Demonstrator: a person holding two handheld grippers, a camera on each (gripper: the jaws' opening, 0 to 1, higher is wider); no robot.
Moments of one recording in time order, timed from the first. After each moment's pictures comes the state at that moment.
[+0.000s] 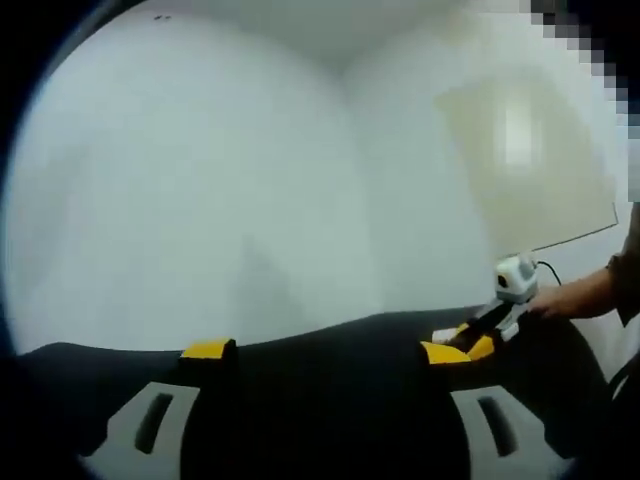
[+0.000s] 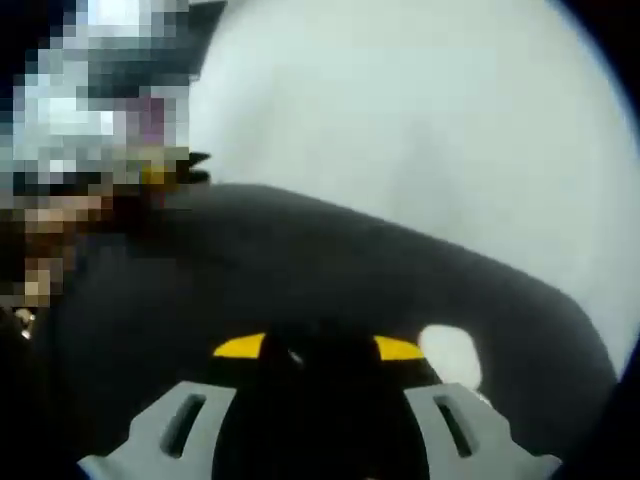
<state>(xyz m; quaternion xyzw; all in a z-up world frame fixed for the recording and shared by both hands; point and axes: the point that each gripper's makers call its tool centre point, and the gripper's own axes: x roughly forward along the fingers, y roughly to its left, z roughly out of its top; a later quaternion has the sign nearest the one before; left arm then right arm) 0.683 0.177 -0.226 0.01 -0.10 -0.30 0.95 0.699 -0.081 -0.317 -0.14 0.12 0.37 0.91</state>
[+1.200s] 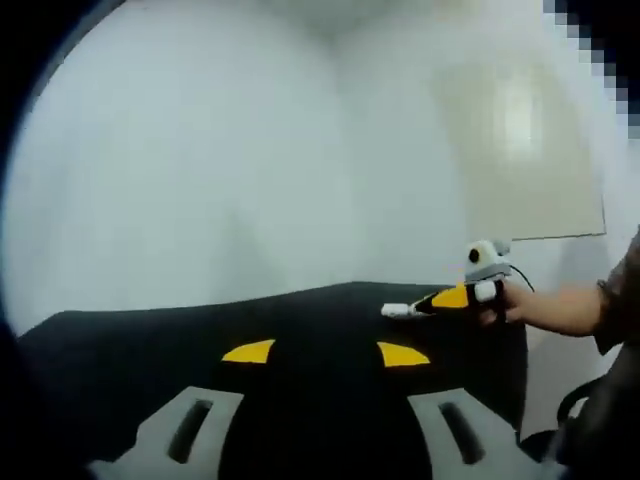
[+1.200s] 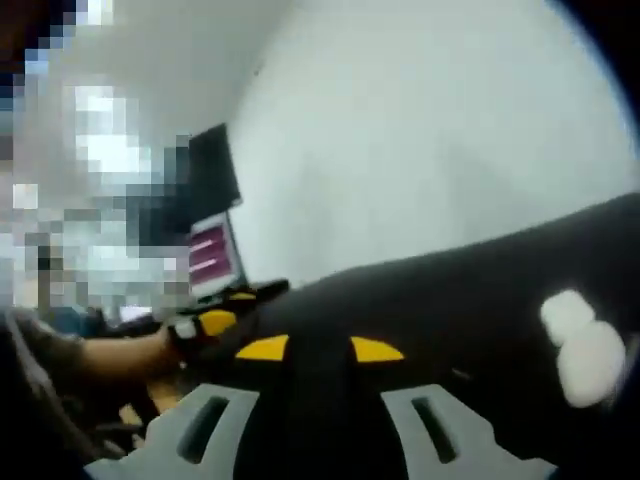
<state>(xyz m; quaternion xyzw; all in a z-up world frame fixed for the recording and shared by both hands) 0.598 0.147 -0.252 0.00 -0.01 -0.32 0.95 0.616 -0.021 -0.247 0.18 0.08 0.51 0.84</state>
